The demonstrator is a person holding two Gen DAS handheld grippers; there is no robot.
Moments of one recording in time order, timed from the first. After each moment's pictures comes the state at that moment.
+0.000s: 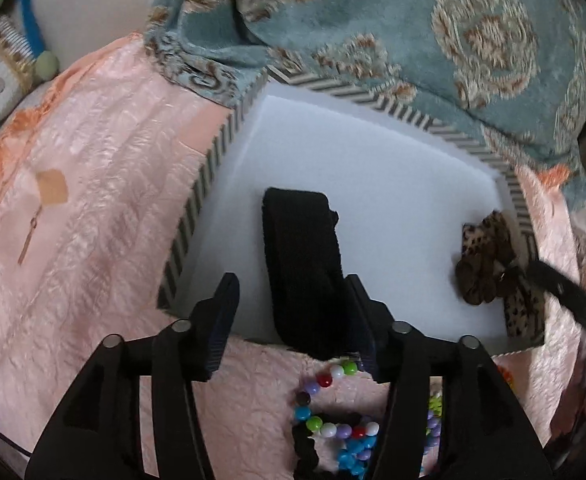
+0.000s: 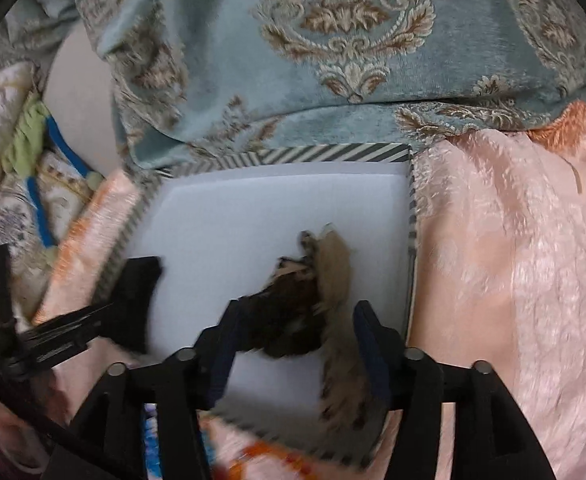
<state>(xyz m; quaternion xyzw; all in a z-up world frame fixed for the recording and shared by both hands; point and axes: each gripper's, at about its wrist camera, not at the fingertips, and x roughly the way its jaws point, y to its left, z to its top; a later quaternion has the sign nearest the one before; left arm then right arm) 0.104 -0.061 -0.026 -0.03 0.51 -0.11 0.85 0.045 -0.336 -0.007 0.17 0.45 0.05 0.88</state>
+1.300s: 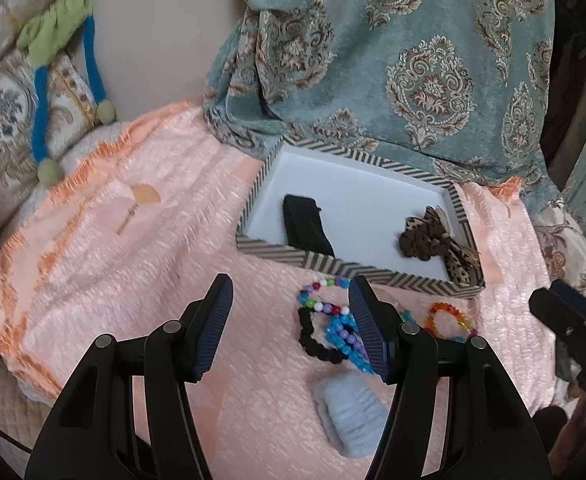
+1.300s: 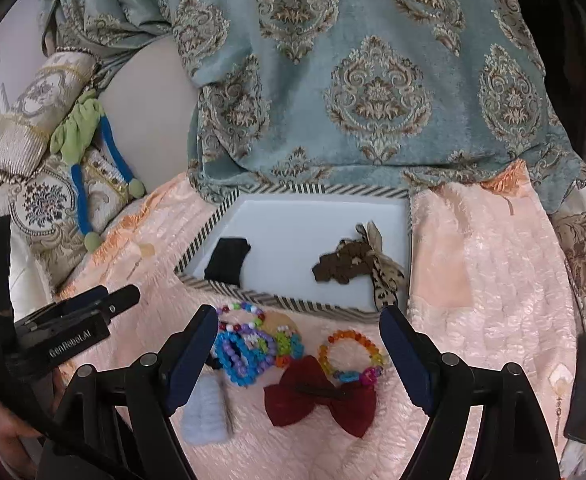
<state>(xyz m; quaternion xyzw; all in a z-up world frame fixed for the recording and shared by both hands) -0.045 -0.030 0.059 -0.03 0.42 -0.09 0.90 -0.102 -0.252 0.077 0.10 0.37 0.03 0.92</state>
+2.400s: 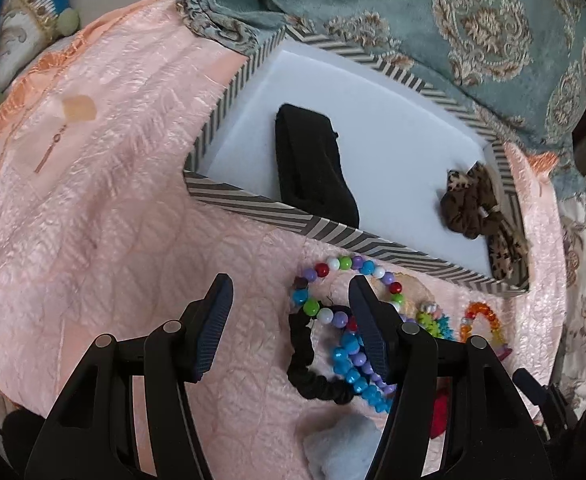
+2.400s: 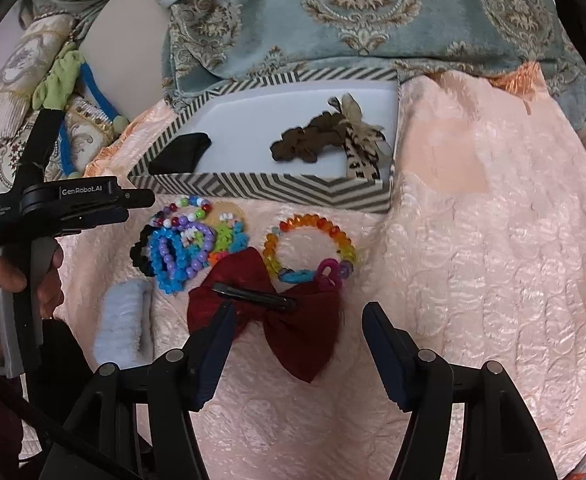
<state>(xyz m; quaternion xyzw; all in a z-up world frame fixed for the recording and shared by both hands) 0.046 -0.053 -0.030 -0.05 0.56 -0.10 0.82 -0.107 -0.288 -0.028 0.12 0.47 0.06 0.87</state>
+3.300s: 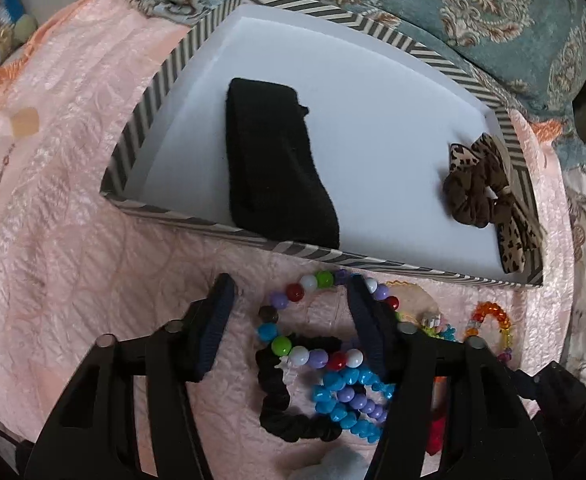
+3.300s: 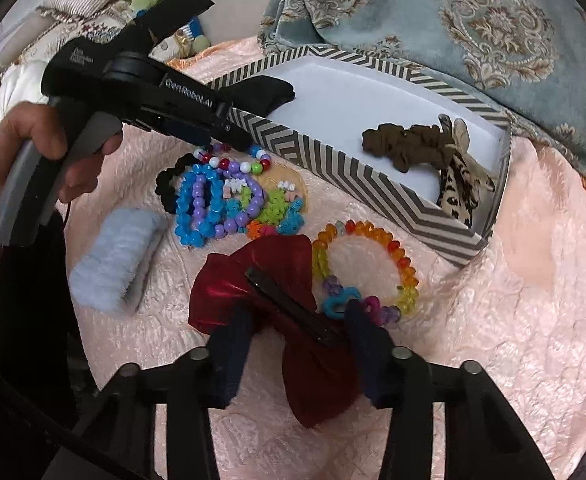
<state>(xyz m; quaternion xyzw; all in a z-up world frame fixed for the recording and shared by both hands) 0.074 -0.081 -0.052 -0.02 0.59 -0.13 0.79 -0.084 -0.253 -0.043 -0.06 0.48 0.19 0.86</state>
